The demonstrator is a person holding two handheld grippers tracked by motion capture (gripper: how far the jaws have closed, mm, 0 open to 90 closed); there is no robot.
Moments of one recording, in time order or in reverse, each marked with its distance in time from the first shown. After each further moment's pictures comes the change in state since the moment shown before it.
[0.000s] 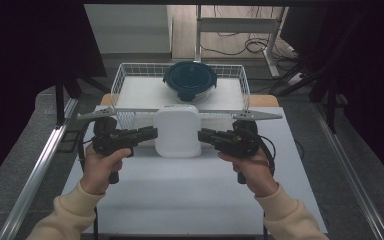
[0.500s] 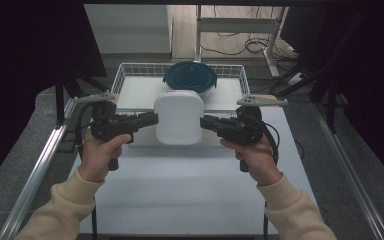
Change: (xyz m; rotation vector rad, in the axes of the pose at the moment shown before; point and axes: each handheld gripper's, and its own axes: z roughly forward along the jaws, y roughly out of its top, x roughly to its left) left arm -0.011 0.035 -0.001 -0.019 0.012 0.050; right arm -0.002 0.029 -0.005 -0.031 -0.018 -0.023
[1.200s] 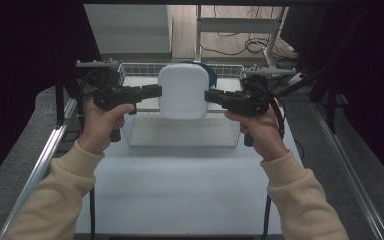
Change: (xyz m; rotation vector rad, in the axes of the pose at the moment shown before) left arm 0.008 0.063 0.011 -0.006 -0.014 0.040; right arm -0.014 0.057 -0.001 -0.028 -0.028 -0.015
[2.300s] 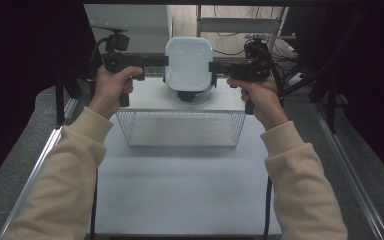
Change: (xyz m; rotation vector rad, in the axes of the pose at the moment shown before) left arm 0.043 0.058 0.036 0.020 -0.019 -0.082; right arm -0.043 0.053 0.023 0.021 -0.046 0.077
